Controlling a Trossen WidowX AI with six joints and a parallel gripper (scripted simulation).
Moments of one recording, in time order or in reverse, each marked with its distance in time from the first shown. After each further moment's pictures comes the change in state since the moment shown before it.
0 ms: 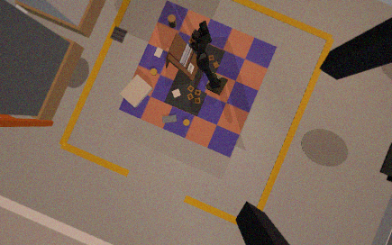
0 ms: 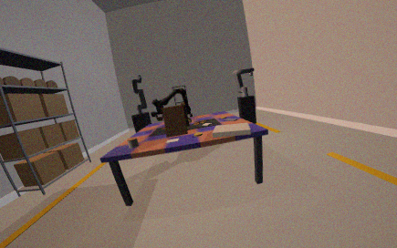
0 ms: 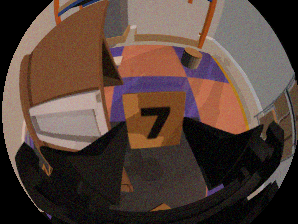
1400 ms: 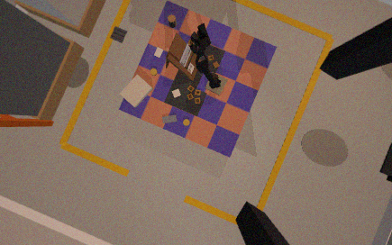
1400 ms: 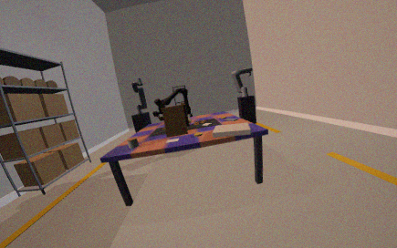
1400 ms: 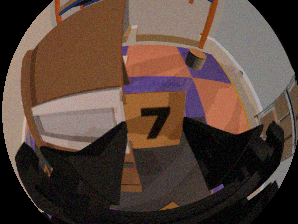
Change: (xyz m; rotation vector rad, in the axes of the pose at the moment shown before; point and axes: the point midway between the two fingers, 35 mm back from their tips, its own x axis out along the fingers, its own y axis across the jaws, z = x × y) arm 0.000 0.022 0.000 0.001 0.000 0.003
